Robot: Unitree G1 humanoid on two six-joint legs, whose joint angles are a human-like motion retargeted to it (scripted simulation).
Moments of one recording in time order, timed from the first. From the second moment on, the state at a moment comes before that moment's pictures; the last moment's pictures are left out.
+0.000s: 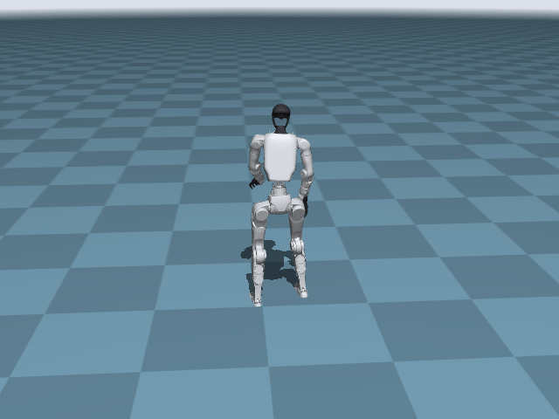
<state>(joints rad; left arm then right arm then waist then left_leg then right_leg) -0.76 0.15 -0.54 1.01 0.14 0.12 0.71 -0.31 -0.25 0.57 1.03 -0.02 -0.02 -0.31 -0.16 0.08 0.26 -0.24 0.04 -0.03 0.26 -0.39 0.01 -0.44 -0.08 0.01 0.46 -0.32 0.10</state>
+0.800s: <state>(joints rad) -0.64 0.07 -0.56 0.77 0.03 0.01 0.66 -0.39 -0.35 0.38 0.97 0.19 -0.05 -0.30 0.01 0.17 0.29 -0.43 0.05 -0.03 0.65 -0.44 -0.08 -0.29 -0.02 -0.18 0.33 -0.35 0.03</state>
